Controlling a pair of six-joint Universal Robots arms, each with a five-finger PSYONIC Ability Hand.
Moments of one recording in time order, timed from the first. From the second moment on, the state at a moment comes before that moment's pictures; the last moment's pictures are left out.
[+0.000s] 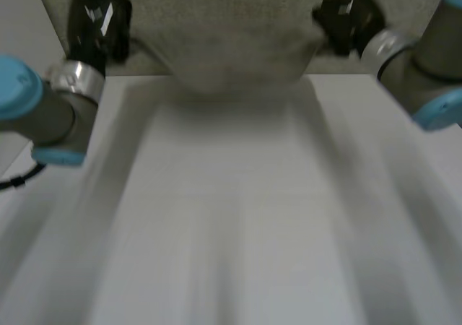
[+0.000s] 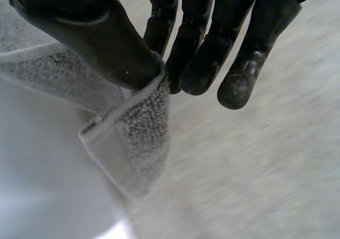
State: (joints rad) left arm 4.45 -2.18 -1.21 3.83 -1.39 3.36; right arm 1.88 -0.76 0.52 0.14 1.24 2.50; left_hand 1.41 1.50 1.54 1.51 1.47; right_hand 1.33 1.32 1.34 1.33 1.17
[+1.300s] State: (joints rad) left arm 4.56 -2.15 -1.47 3.37 -1.07 3.52; right arm 1.70 -0.85 0.87 0.59 1.17 2.22; left_hand 1.41 1.50 1.54 1.51 1.47; right_hand 1.33 1.32 1.34 1.33 1.17
